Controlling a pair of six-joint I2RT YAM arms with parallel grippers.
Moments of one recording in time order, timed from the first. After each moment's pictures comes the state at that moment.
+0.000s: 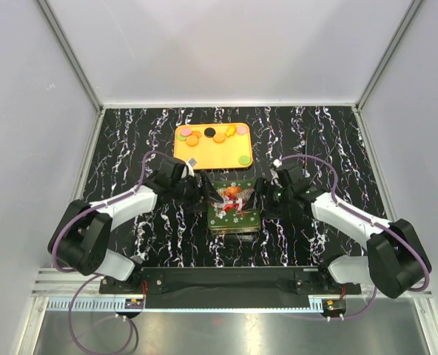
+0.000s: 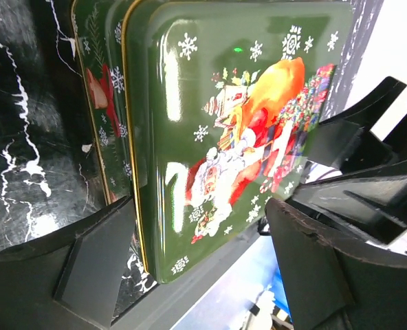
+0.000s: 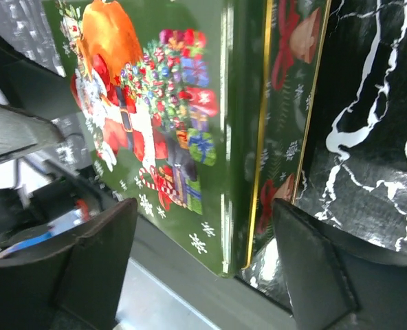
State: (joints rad) left arm -0.50 1.45 0.73 -0.12 0.54 -0.89; right arm 0.53 1.29 0.70 -0.30 -0.37 0.77
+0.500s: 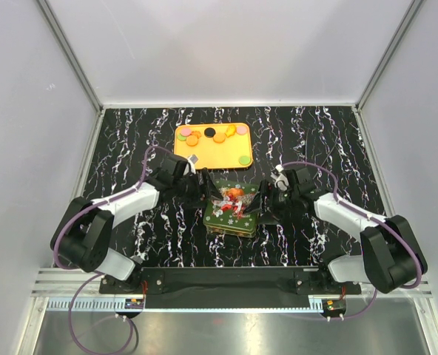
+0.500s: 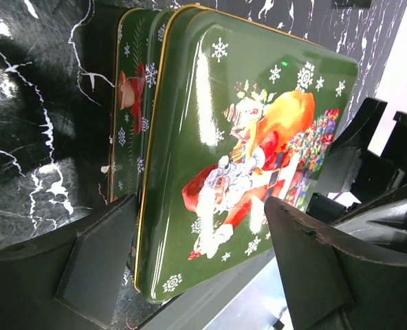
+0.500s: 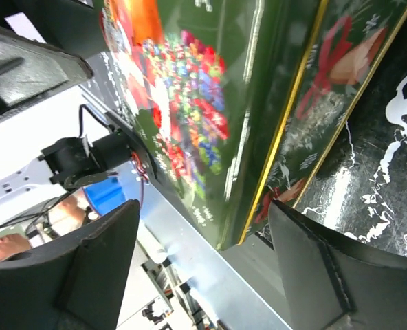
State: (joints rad) left arm -0.50 1.47 0.77 -0.15 0.47 -0.82; right arm 0.41 1.32 0.63 -0.22 -0.71 0.80
